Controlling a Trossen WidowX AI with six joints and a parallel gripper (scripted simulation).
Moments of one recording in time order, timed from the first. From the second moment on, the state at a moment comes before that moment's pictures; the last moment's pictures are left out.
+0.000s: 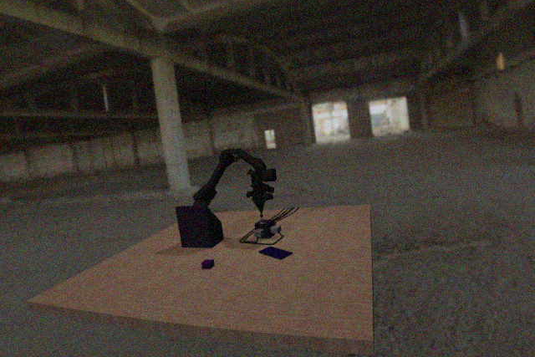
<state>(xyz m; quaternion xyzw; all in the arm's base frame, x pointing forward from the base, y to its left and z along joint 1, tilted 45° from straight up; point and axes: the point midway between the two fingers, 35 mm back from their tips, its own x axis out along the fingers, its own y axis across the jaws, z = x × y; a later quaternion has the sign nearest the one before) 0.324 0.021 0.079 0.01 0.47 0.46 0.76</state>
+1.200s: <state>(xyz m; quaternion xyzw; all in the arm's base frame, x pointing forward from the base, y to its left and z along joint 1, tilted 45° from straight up) 0.324 0.021 0.079 0.35 0.62 0.19 0.67</state>
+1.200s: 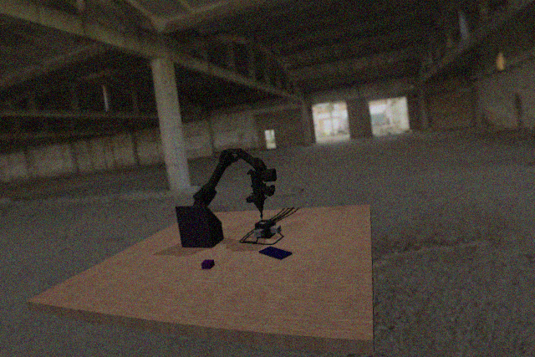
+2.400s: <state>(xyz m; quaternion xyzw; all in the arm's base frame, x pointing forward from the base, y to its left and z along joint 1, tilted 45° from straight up) 0.324 0.021 0.079 0.62 0.64 -0.11 0.44</state>
